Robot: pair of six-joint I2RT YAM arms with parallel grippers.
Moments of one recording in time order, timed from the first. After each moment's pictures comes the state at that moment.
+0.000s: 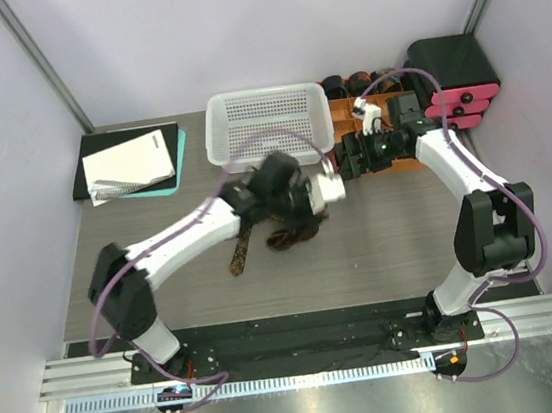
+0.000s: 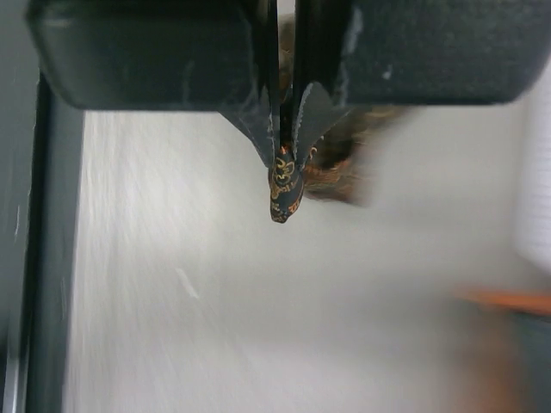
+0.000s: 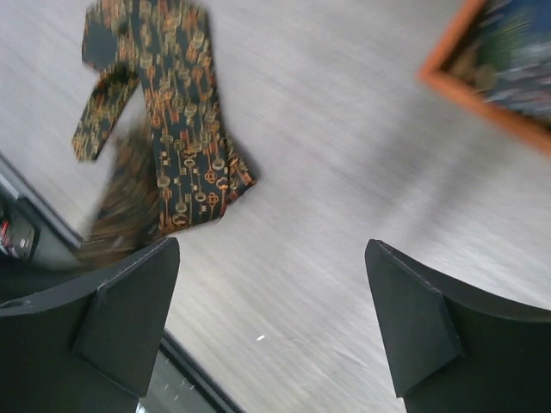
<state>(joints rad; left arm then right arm) -0.91 1.68 1.28 -0.47 0.41 0.55 0.12 1.66 1.32 -0.68 -0.63 -0.08</state>
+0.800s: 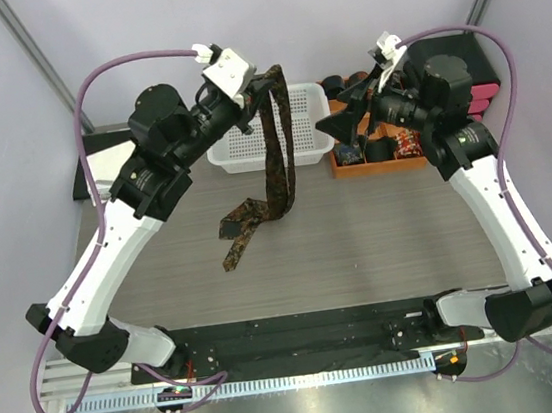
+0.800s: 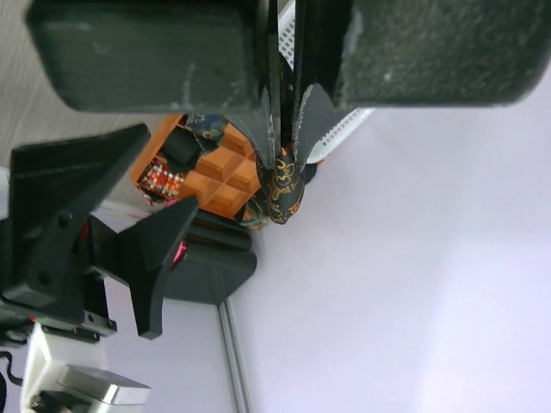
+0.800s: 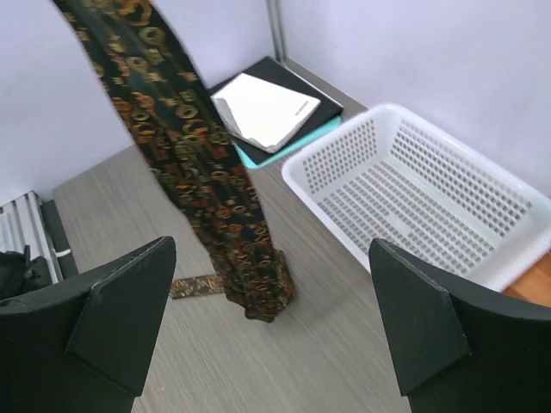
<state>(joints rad) -0.73 1.41 1.79 -0.23 0.18 0.27 0.19 1.27 1.46 -0.29 -0.73 0.07</state>
